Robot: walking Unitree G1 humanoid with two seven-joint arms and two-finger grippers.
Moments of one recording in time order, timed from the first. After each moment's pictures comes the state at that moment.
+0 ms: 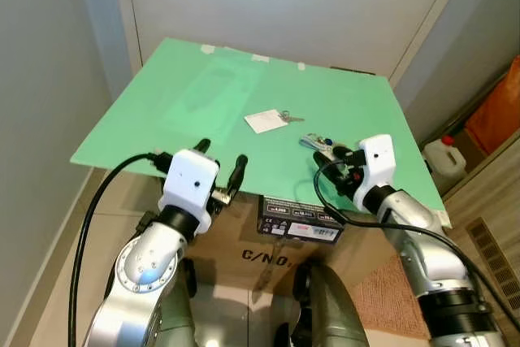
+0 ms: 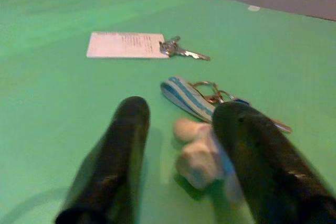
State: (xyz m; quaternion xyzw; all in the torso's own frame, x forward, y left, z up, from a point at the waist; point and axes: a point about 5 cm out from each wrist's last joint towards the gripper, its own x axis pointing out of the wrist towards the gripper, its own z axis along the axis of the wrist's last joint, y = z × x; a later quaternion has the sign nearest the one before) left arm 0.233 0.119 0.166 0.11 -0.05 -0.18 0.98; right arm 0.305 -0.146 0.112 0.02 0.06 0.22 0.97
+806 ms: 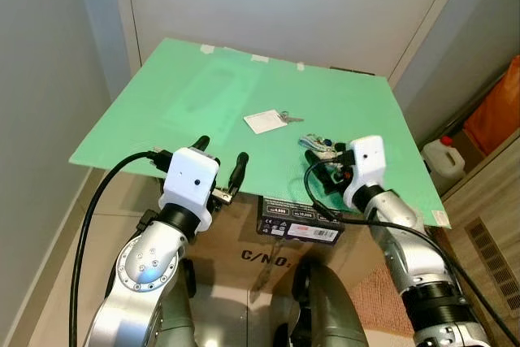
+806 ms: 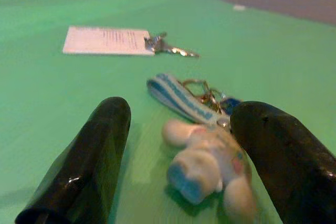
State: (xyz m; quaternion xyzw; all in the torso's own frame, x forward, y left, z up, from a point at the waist) left arm 0.233 0.119 0.165 0.10 -0.05 -0.18 0.98; right arm 0.314 -0.140 0.097 0.00 0.06 0.19 0.98
